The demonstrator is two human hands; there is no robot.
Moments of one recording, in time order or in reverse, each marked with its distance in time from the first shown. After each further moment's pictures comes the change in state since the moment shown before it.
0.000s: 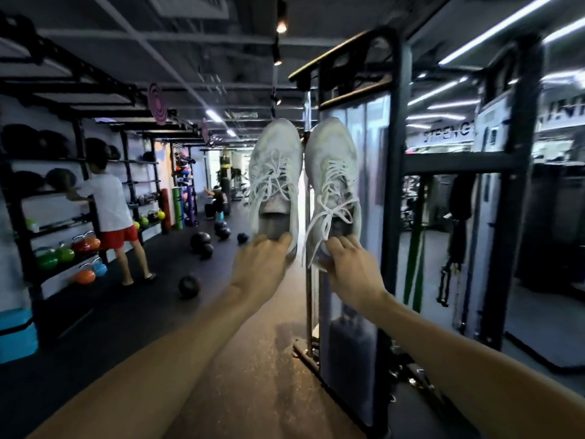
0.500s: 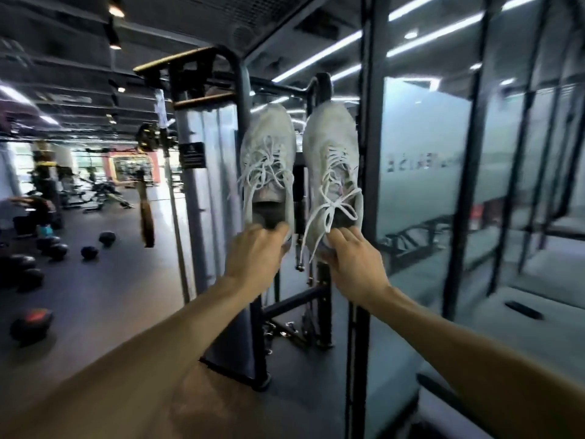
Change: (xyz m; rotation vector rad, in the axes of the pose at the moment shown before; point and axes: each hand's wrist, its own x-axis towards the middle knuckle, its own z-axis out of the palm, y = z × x) left_hand -0.094 0.186 -0.174 -0.377 0.090 0.343; right_hand -0.210 -0.033 -0.280 -0.356 0.065 0.266
